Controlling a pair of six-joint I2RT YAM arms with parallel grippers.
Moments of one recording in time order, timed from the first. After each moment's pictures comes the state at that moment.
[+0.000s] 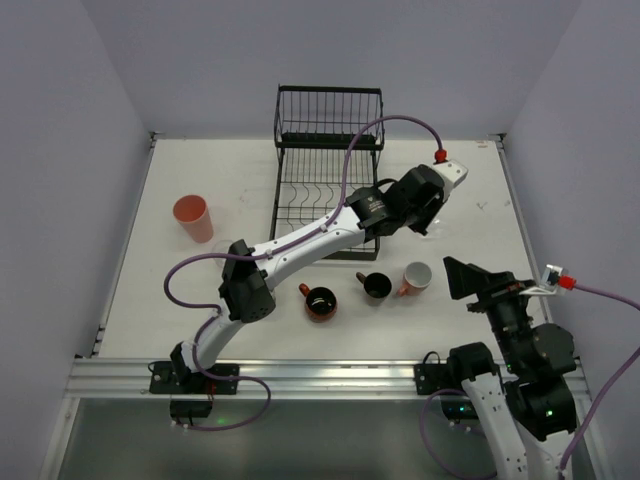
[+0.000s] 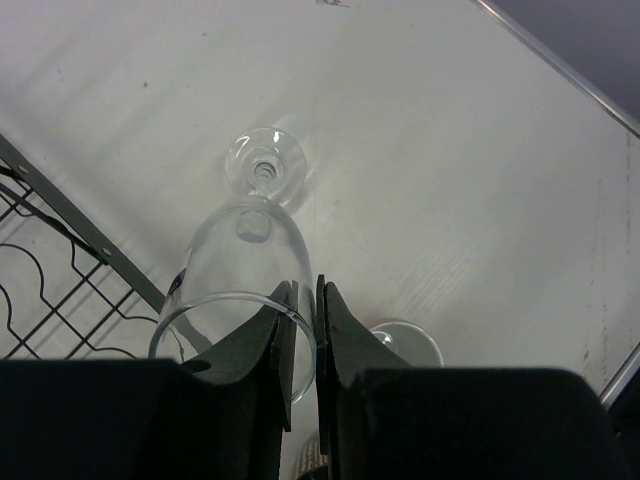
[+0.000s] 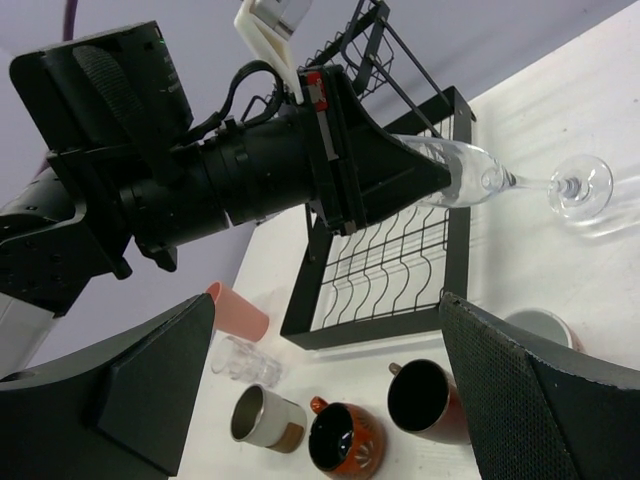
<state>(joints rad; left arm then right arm) -1.07 2.25 2.34 -0.65 -0.17 -0.17 0.23 0.01 0.68 -0.59 0.03 0.79</state>
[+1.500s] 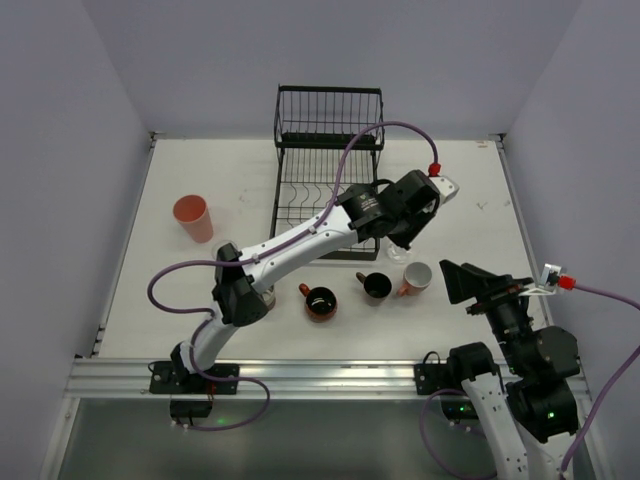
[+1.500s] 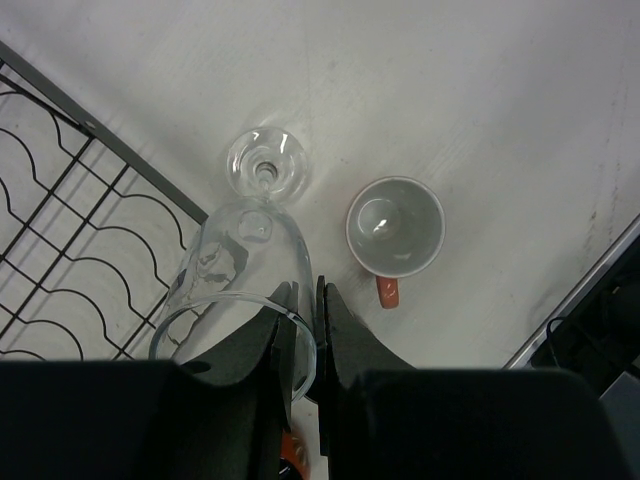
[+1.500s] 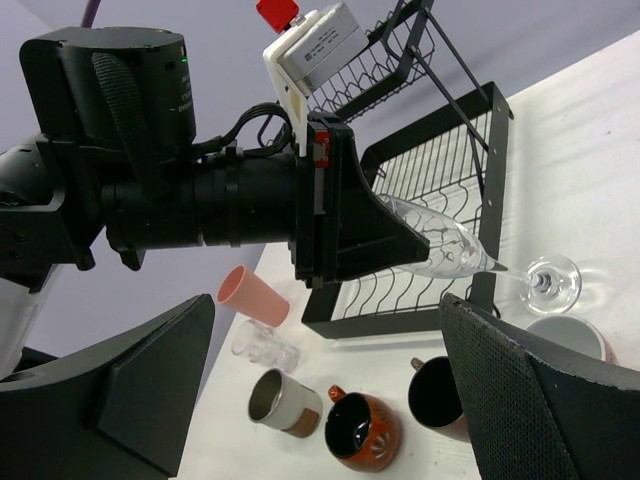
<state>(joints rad) -1.10 2.19 2.37 -0.99 -0.13 -0.17 0.23 0.01 0.70 -0.57 -0.05 0.79</state>
